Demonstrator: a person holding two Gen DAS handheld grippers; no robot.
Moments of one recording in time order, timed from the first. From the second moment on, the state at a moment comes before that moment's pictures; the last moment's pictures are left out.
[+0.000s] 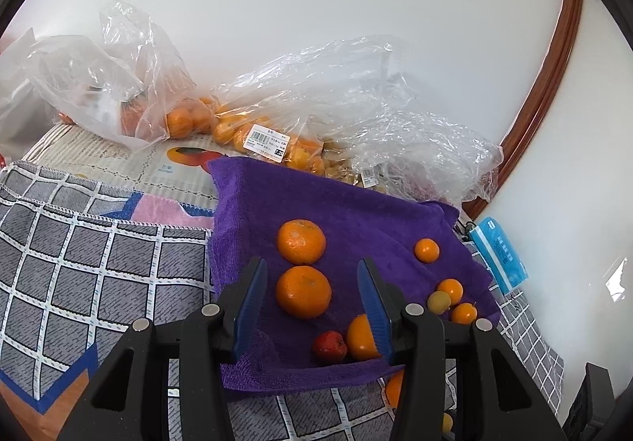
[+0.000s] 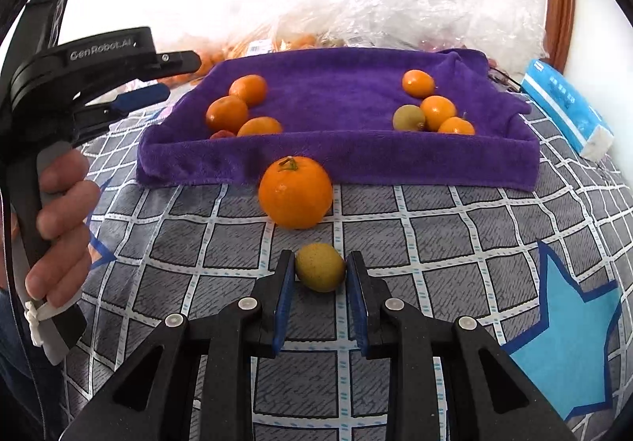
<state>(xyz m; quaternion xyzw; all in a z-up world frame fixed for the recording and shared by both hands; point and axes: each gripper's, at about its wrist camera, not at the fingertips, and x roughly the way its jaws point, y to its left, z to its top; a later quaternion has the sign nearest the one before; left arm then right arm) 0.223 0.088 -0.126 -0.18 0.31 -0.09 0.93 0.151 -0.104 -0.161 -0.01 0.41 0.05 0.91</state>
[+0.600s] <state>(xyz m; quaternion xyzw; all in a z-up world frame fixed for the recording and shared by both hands) 0.223 0.092 -0.125 -0.22 0.32 -0.11 0.92 0.162 -0.189 -0.136 -0.02 0.37 -0.05 0.93</state>
